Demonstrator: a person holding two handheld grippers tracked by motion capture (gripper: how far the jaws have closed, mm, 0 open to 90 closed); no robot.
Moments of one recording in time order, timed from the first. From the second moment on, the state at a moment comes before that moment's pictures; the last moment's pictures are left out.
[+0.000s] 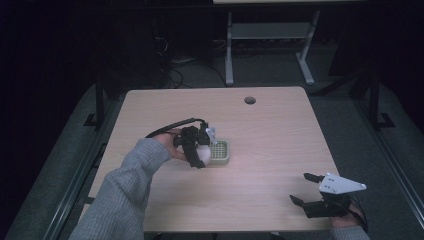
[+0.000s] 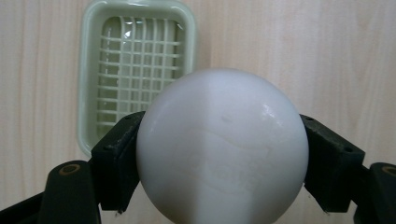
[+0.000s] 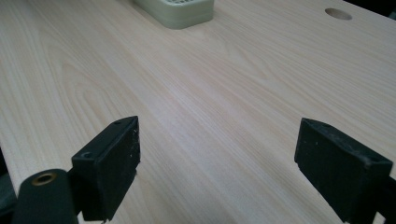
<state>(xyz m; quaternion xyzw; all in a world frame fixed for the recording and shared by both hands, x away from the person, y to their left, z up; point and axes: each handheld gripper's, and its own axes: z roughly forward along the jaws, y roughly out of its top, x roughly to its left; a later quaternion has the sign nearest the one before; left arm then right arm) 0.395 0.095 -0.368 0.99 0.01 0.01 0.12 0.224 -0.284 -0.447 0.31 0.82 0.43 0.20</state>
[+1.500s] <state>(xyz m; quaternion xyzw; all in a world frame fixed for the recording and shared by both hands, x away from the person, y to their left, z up) 0.444 0.064 -0.393 0.99 0.03 0.02 0.10 0.224 -0.286 -0.447 0.31 0.82 0.44 0.20</state>
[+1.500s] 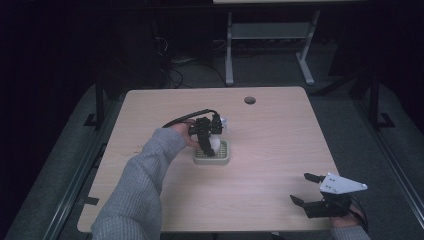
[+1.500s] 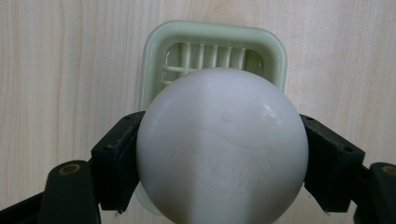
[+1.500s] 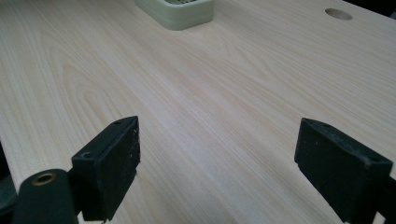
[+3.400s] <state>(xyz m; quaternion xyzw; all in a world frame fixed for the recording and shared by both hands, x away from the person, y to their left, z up) 0.450 0.060 -0.411 1.00 0.03 0.01 0.07 0.224 -0.287 -0.447 0.31 0.82 0.44 0.19</state>
